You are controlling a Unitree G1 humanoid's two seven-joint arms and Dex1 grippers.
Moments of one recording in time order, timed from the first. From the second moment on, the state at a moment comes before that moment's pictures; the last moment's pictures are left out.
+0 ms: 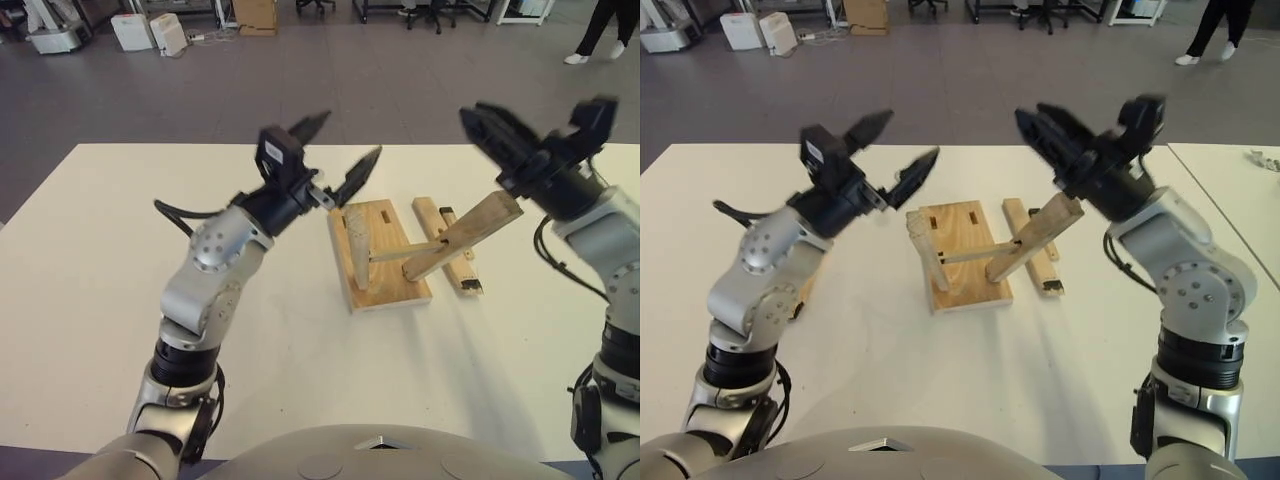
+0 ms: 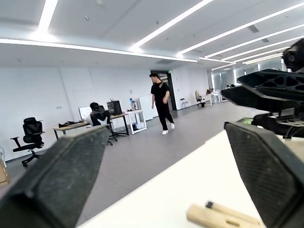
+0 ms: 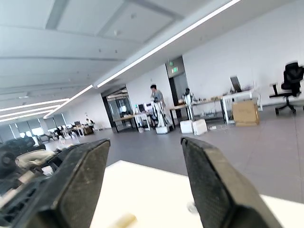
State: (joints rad) left arm -0.46 0.27 -0.07 -0.56 -0.48 0.44 -0.32; right arm -0.44 -0.61 -0.36 -0.34 1.30 0.67 0.32
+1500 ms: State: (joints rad) left arm 0.06 0.86 -0.35 -0.50 -0.01 0.43 -0.83; right arm -0.70 -0.42 0.35 0.79 0.04 0.12 0.47
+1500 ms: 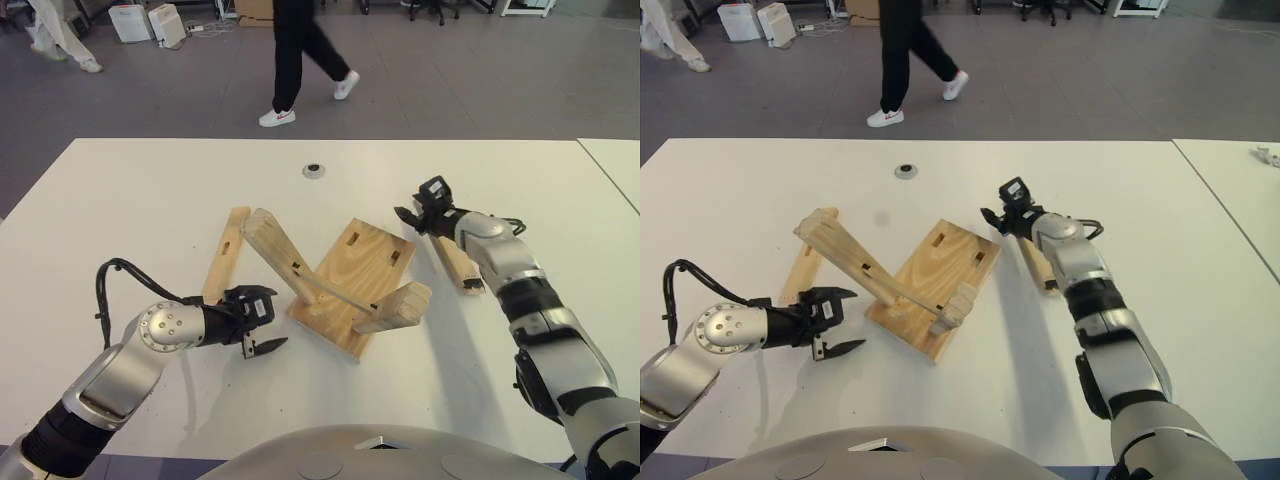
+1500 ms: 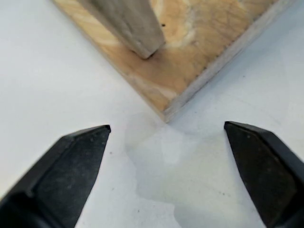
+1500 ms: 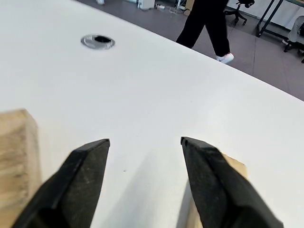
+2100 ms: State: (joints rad) left arm -0.27 0.56 -0.26 0.14 0.15 0.13 -0.50; right arm -0.56 -0.53 0.14 0.70 0.03 -0.05 0.72
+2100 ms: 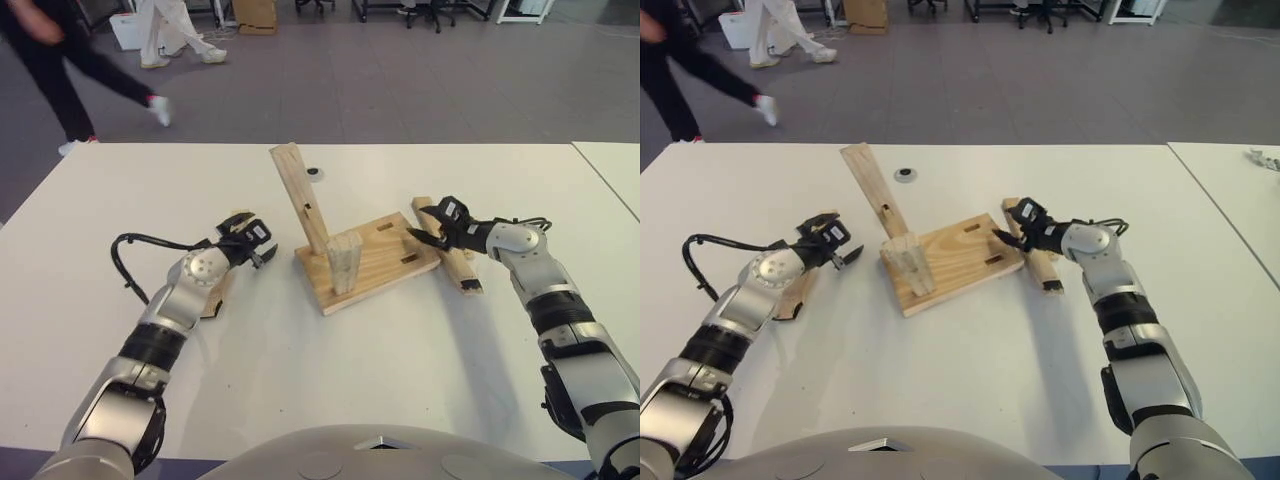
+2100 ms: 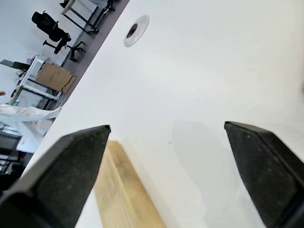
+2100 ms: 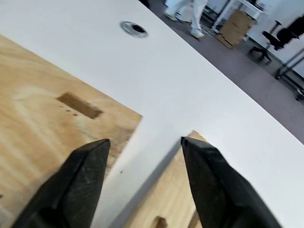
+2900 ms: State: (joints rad) left arm -0.42 0.51 -0.21 0.45 0.13 0.04 -0.65; right arm -0.17 -0.71 0.23 -0.05 -0.06 0.13 1.00
